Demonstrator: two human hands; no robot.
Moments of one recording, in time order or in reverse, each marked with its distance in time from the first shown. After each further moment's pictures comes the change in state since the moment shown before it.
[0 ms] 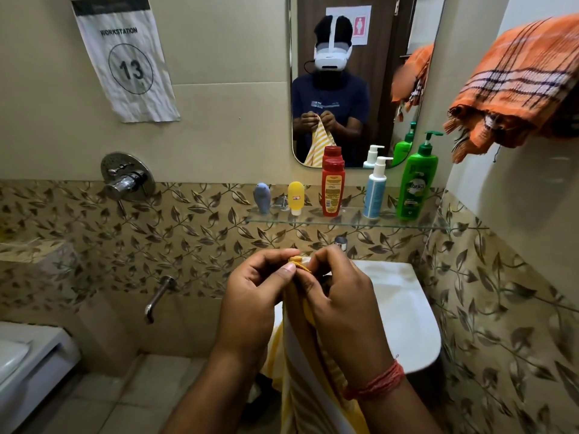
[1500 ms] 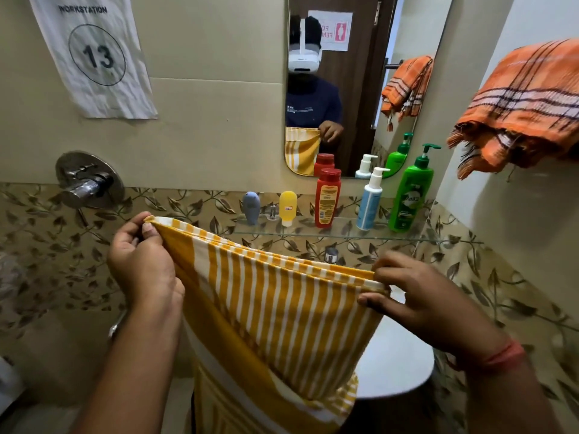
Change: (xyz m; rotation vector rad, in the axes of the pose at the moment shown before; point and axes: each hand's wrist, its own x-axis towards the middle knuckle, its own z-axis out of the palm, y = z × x) left_hand 0.161 -0.003 -0.112 -0.265 0.785 0.132; right_hand 0.063 0.062 -0.068 -0.657 -0.407 -0.186
